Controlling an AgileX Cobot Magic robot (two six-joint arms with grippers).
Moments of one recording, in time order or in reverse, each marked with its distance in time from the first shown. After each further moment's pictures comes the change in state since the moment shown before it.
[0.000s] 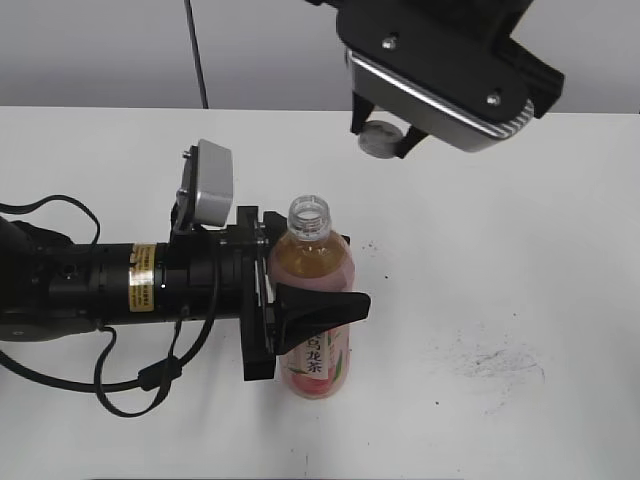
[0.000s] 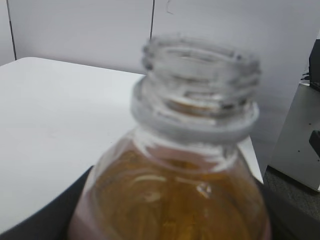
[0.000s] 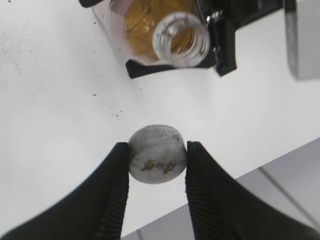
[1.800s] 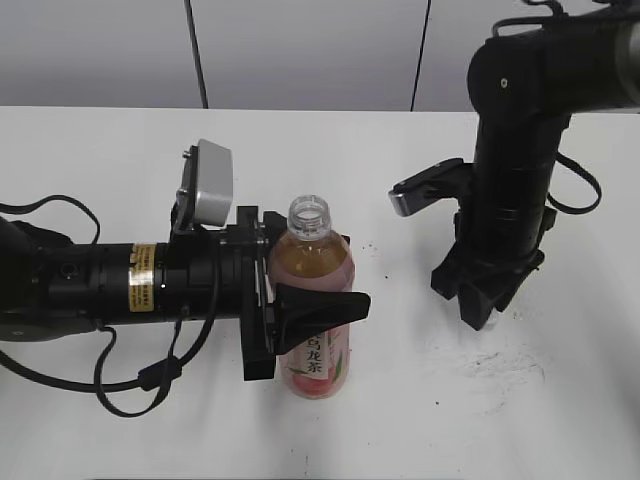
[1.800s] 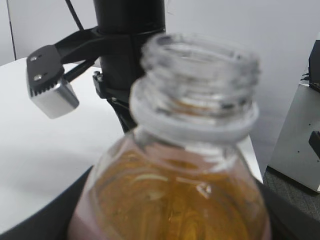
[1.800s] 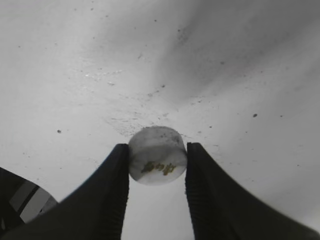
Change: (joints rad) left arm 0.000 0.000 0.000 0.000 0.000 -0.001; right arm -0.270 0.285 0.345 -0.011 -0.123 1.847
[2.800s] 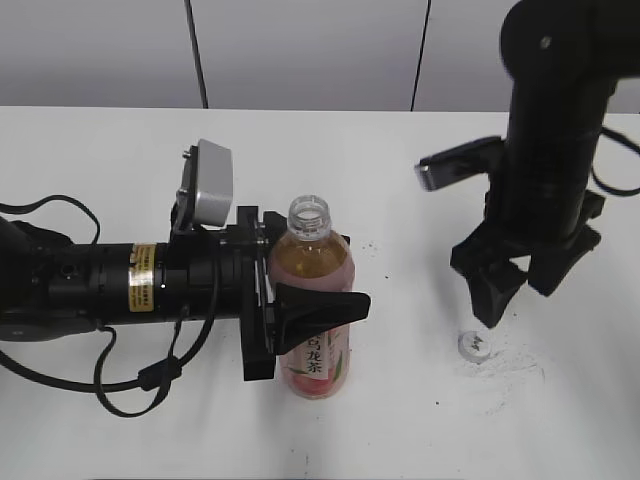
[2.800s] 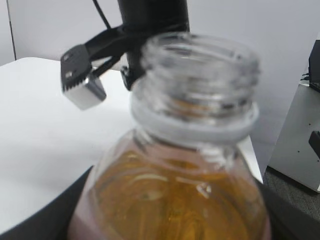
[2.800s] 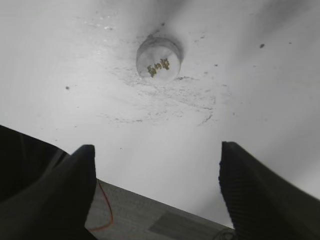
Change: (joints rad) left arm 0.000 0.000 0.000 0.000 0.000 0.000; right arm 0.000 -0.098 0.036 -0.001 0.106 0.126
